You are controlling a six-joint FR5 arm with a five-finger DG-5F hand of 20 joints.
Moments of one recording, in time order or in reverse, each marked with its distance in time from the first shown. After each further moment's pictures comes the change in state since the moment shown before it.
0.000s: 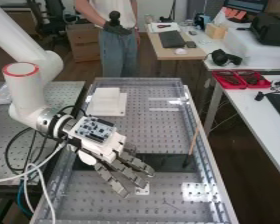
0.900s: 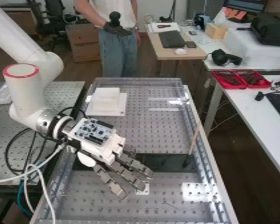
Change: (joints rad) arm -0.002 -0.007 0.000 0.005 0.008 0.002
